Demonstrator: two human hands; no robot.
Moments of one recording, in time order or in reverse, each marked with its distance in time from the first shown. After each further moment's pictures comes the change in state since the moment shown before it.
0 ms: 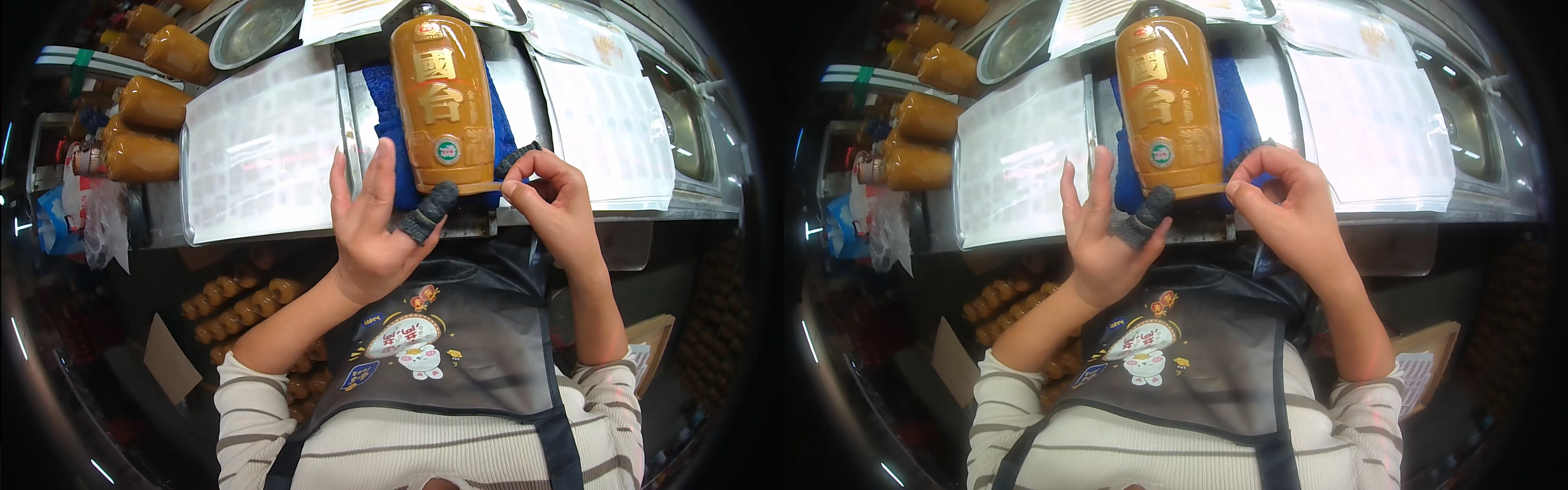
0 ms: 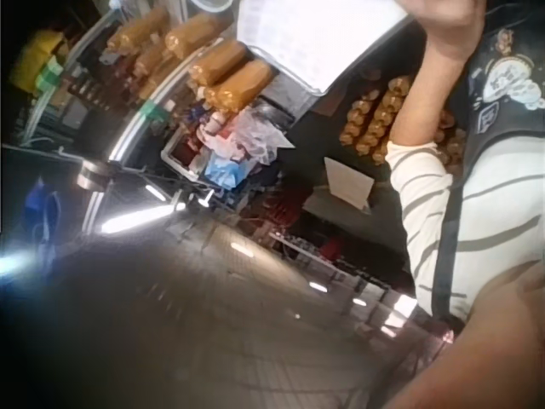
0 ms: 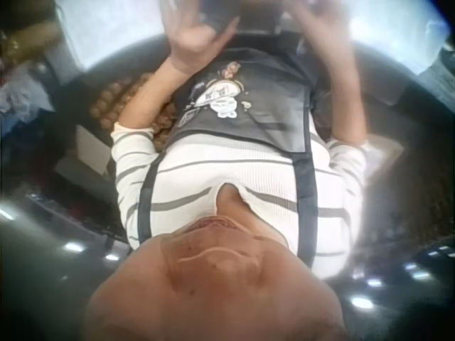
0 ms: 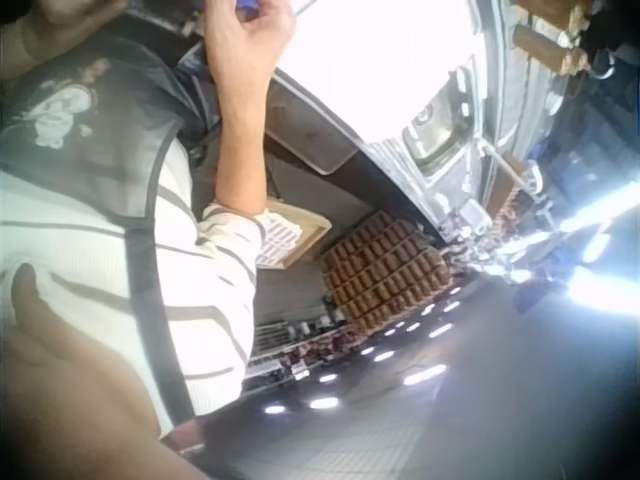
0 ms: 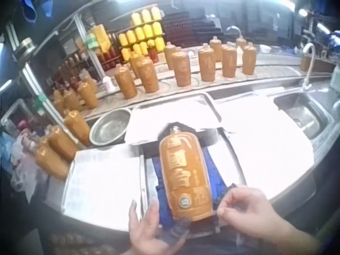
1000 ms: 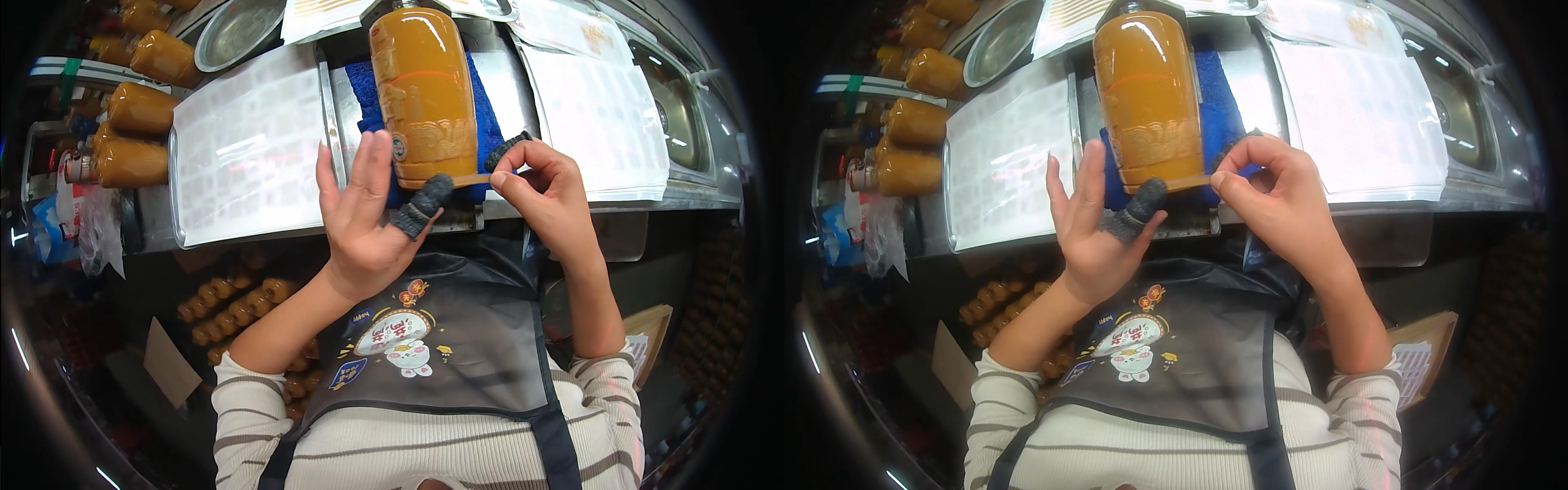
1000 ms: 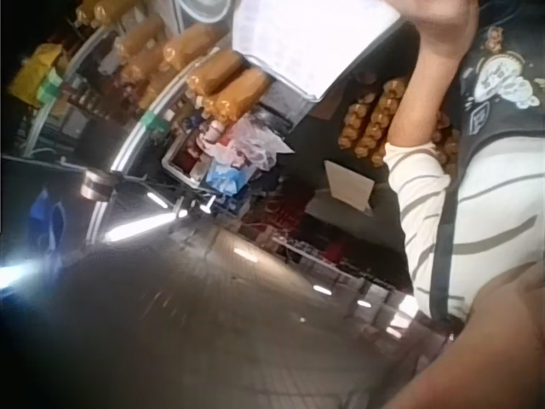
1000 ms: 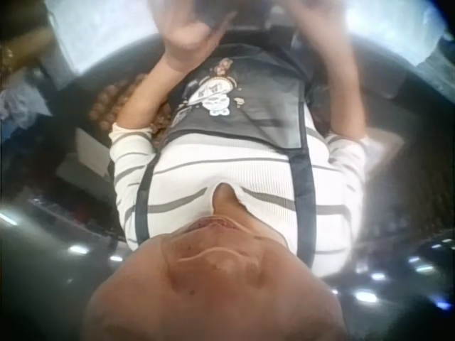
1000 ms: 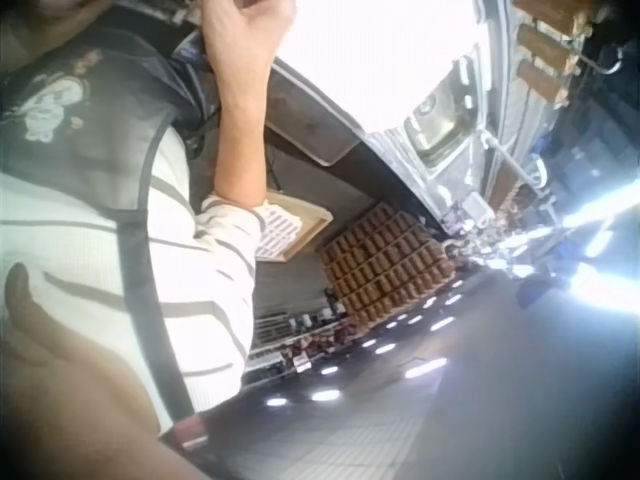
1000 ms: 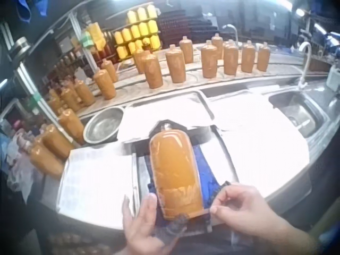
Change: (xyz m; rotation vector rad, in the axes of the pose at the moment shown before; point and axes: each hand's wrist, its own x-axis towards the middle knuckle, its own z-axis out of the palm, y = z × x) left_hand 0.007 0.006 0.006 0.043 0.017 0.003; right_hand 0.001 0.000 -0.007 -0.005 -0.029 -0.009
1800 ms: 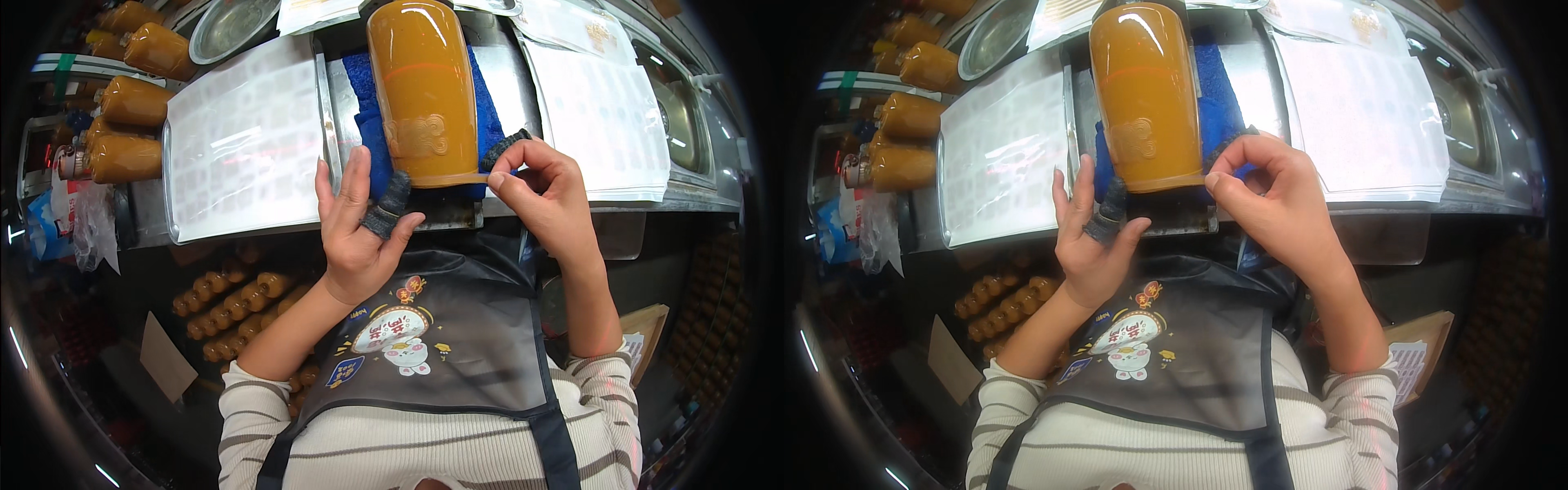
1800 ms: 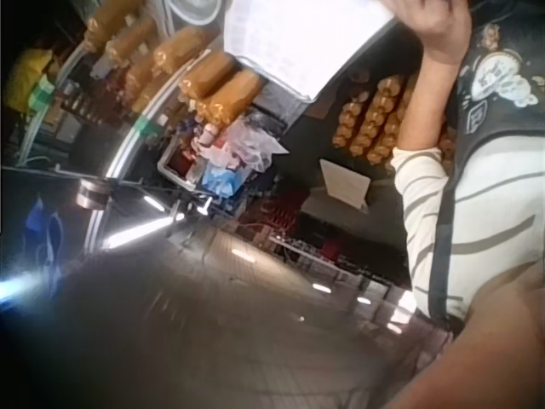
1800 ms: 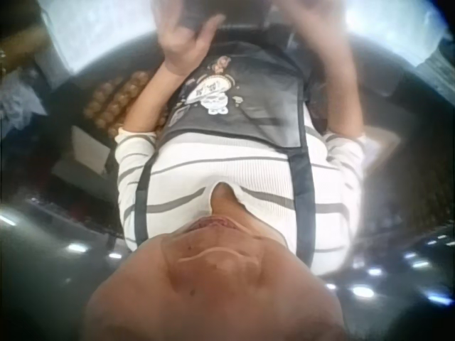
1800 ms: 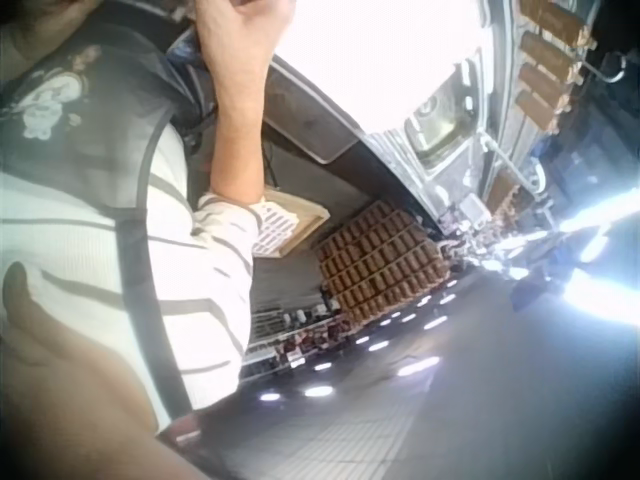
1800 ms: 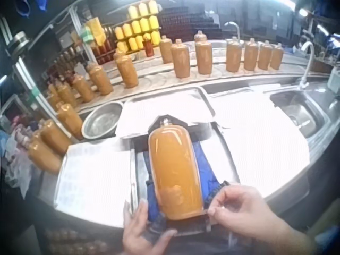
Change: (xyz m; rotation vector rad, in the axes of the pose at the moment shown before) left_hand -0.032 -0.006 0.005 -0.146 -0.003 -0.153; right_hand -0.002 -0.005 0.004 0.078 -0.023 0.009
